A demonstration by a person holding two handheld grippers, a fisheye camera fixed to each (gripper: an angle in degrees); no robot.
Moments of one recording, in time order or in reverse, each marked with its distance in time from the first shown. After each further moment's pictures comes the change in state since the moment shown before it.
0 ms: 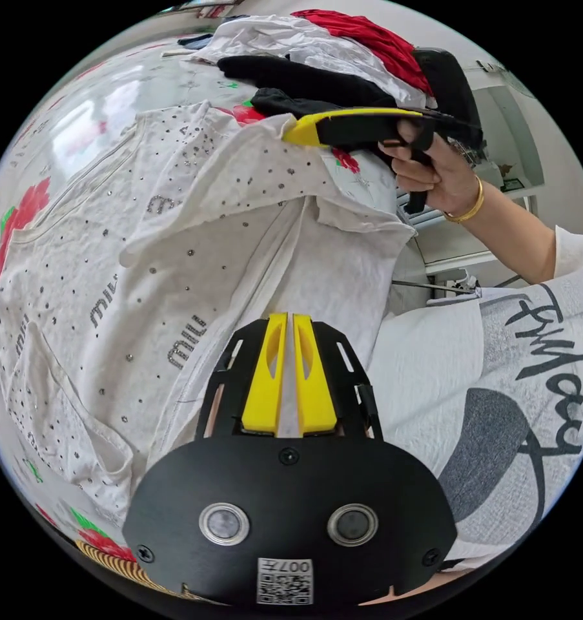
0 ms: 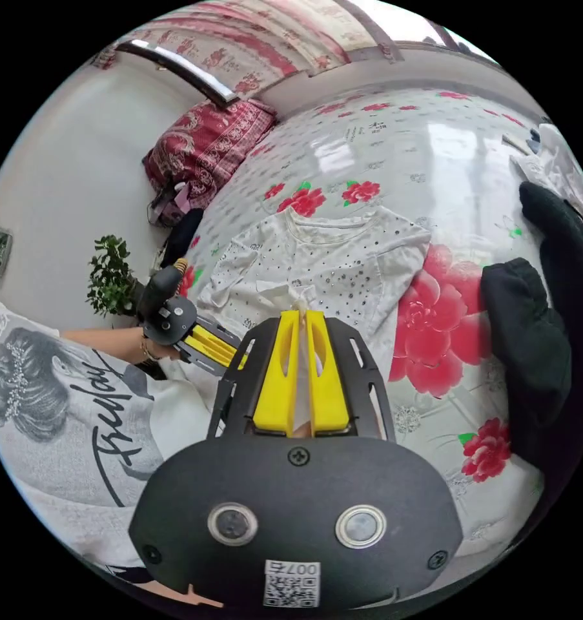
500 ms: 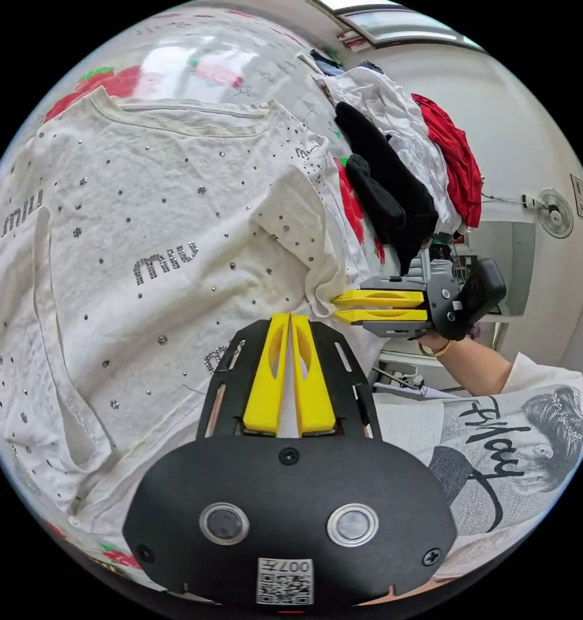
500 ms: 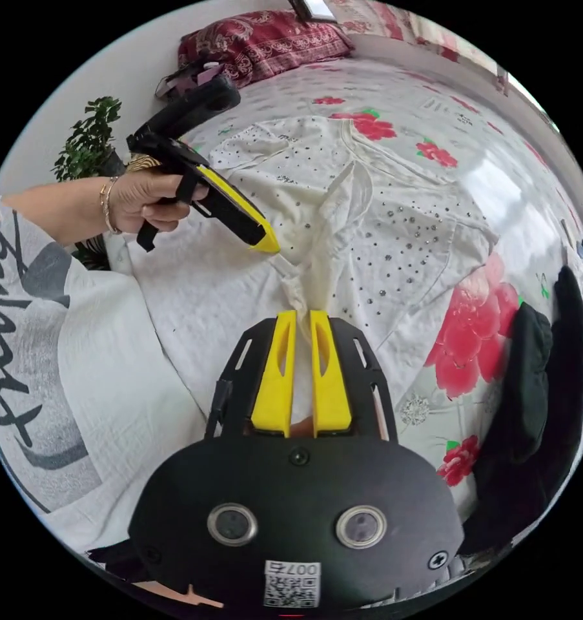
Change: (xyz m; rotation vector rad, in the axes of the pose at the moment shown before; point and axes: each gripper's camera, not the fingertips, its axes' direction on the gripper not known) left arm -0.072 -0.004 -0.019 0.240 0.205 -0.437; right arm -0.044 0.037 0.083 -0.428 0.305 -0.414
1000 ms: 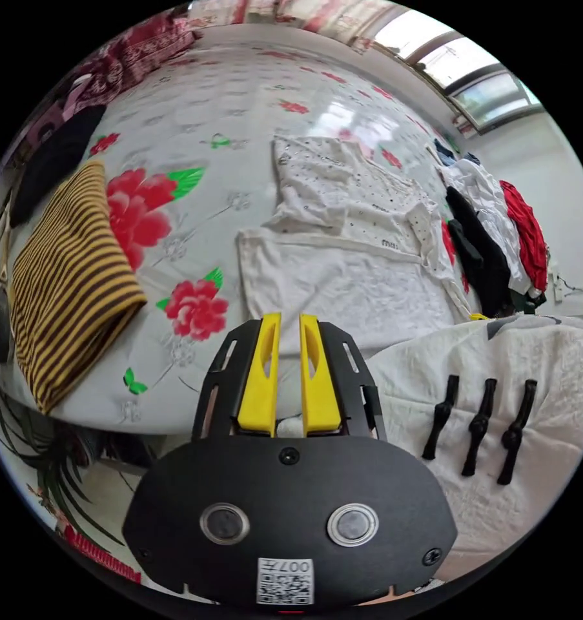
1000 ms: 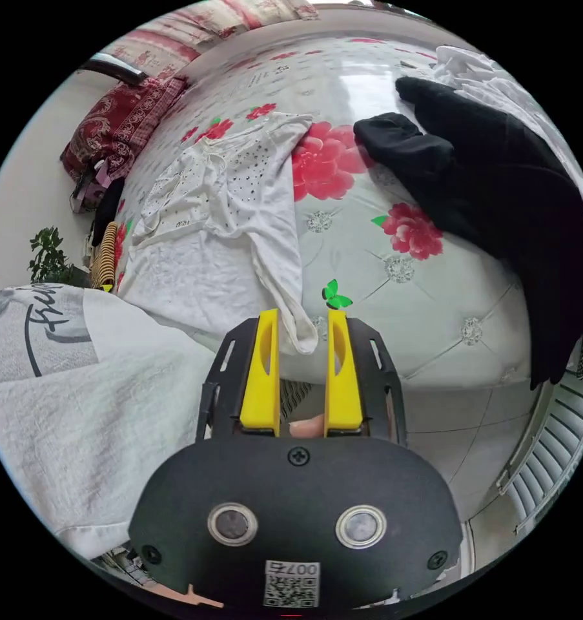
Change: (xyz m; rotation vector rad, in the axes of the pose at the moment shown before) left arm 0.009 0.267 -0.099 0.280 -0.418 -0.468; right arm 0.039 0.179 -0.053 0.059 -0.088 0.638
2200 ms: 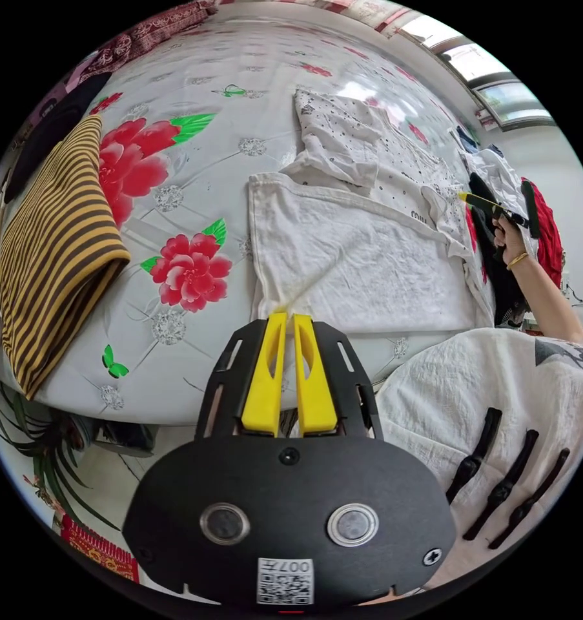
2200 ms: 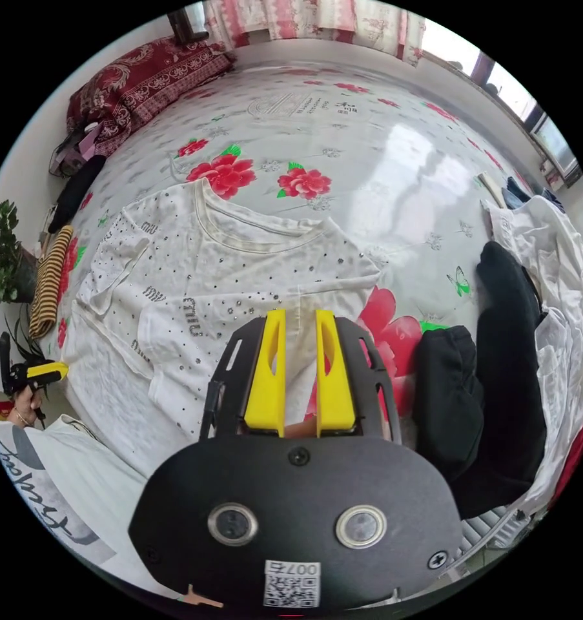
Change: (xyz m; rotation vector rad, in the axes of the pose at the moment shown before) left arm 0.061 -0.015 0.053 -0.104 -0.002 -0.016; right arm -0.120 -0.200 0.046 0.091 0.308 -0.264
